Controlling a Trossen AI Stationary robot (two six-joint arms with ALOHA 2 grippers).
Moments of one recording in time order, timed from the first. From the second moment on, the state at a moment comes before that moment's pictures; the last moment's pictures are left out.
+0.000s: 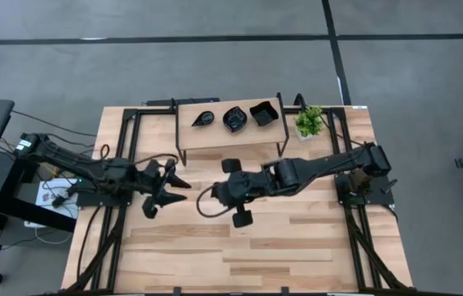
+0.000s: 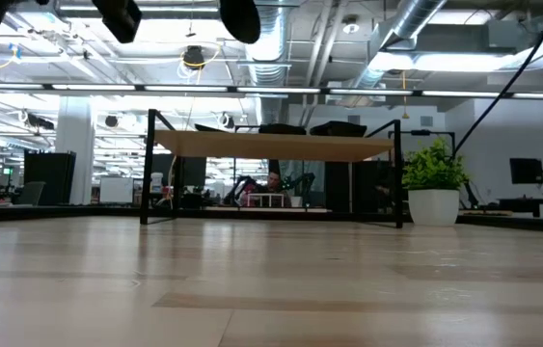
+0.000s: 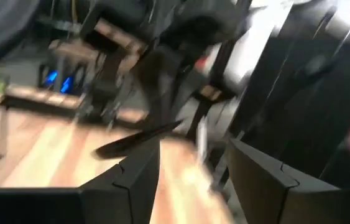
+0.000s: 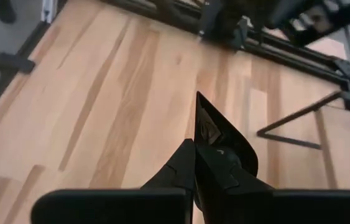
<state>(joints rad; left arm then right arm) -0.33 0.78 0.40 0.46 -0.08 -0.28 0.23 1.79 1.79 -0.71 0.16 -0.14</state>
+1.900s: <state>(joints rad) -0.41 1.14 0.79 -0.26 -0.19 0.28 0.21 2.02 1.78 -0.66 0.12 -0.31</state>
